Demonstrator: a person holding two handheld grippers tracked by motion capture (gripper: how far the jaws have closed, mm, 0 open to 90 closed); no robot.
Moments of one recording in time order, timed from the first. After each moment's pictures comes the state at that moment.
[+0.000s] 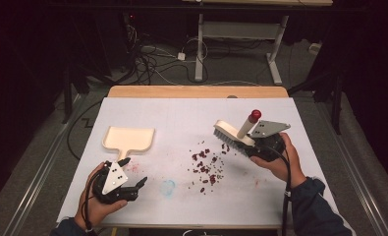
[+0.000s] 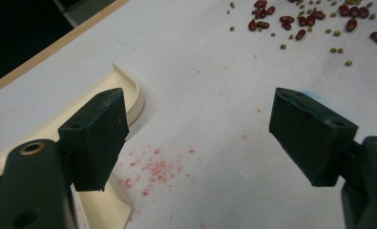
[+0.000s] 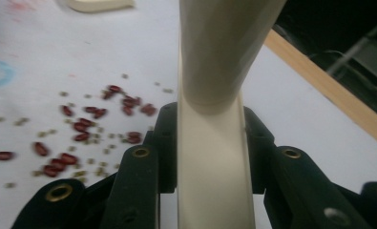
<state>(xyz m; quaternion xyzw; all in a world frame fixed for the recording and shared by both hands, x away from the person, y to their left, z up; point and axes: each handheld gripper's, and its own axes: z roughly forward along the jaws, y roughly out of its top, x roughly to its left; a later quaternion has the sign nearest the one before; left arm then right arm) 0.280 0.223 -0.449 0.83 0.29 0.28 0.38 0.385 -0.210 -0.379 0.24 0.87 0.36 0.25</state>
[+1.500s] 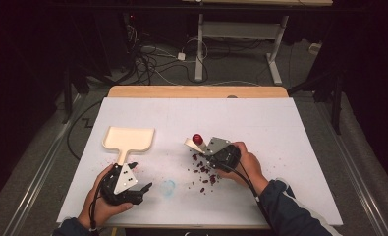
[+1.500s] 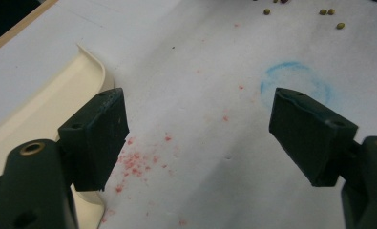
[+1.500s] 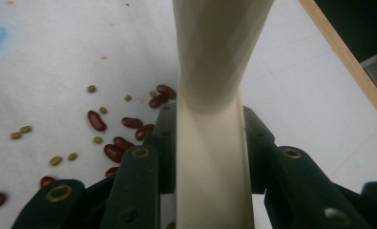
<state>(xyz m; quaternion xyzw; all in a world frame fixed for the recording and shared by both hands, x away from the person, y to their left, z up) 0.284 0.208 -0.460 0.86 0.27 0.26 0.34 0.376 -0.109 -0.432 0.16 0.91 0.28 0.27</state>
